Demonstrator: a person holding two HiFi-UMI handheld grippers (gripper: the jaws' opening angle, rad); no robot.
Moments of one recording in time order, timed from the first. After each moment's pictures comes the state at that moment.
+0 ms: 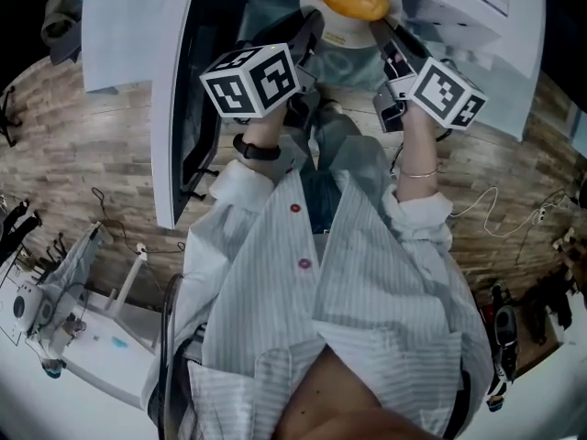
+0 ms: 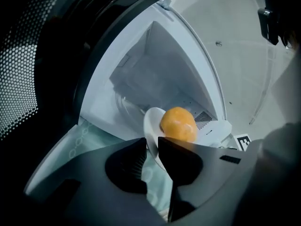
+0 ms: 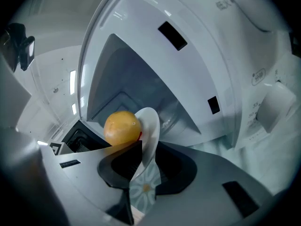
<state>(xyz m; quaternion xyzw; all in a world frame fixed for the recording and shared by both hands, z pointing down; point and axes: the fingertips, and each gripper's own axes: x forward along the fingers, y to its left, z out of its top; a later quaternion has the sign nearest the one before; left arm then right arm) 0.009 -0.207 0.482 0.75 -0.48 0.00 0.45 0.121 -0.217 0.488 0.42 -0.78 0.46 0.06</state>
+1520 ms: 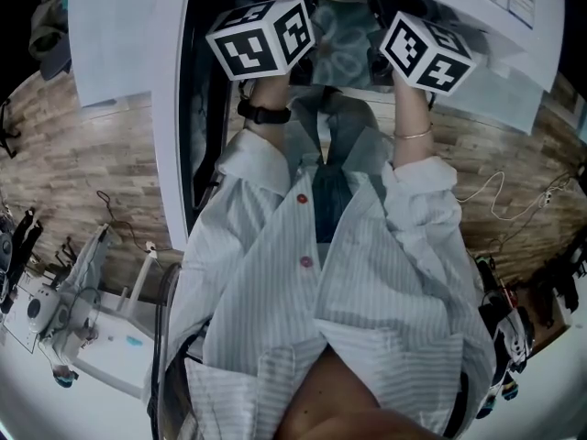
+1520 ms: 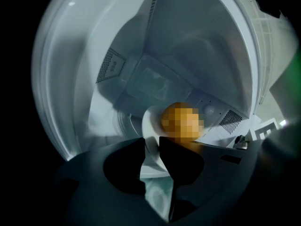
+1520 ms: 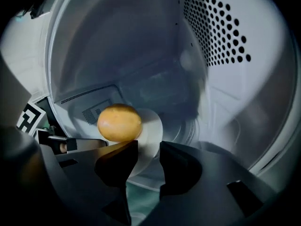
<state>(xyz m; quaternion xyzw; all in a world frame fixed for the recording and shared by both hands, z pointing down) -0.003 -0.285 0.501 0.76 -0.53 0.06 0.38 0.110 -0.296 0.502 0.52 -0.79 0.30 0.13</state>
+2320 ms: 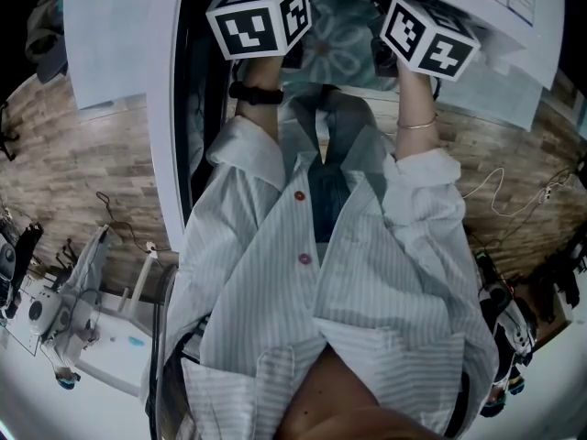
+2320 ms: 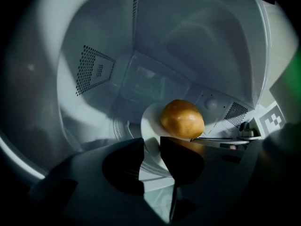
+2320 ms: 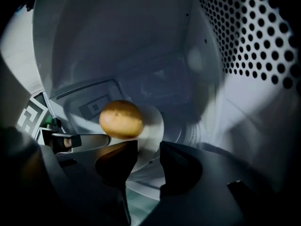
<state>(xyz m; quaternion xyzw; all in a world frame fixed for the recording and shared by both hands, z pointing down) -0.002 -0.309 0.502 0.78 -0.52 0.11 0.33 0.114 -0.309 0.505 0.51 -0.79 0.29 0.18</state>
